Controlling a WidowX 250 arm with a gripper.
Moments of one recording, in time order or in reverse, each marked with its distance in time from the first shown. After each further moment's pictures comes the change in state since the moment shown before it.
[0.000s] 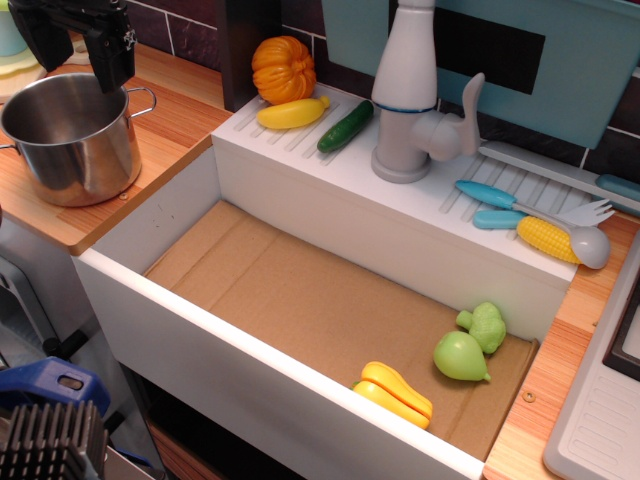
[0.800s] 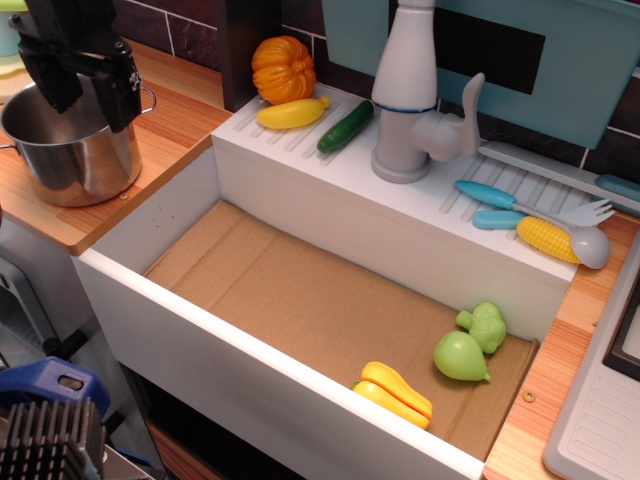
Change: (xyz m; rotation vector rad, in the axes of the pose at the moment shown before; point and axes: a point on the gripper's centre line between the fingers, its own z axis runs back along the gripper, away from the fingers) arm -0.007 -0.001 -0.035 -0.056 0.001 0.027
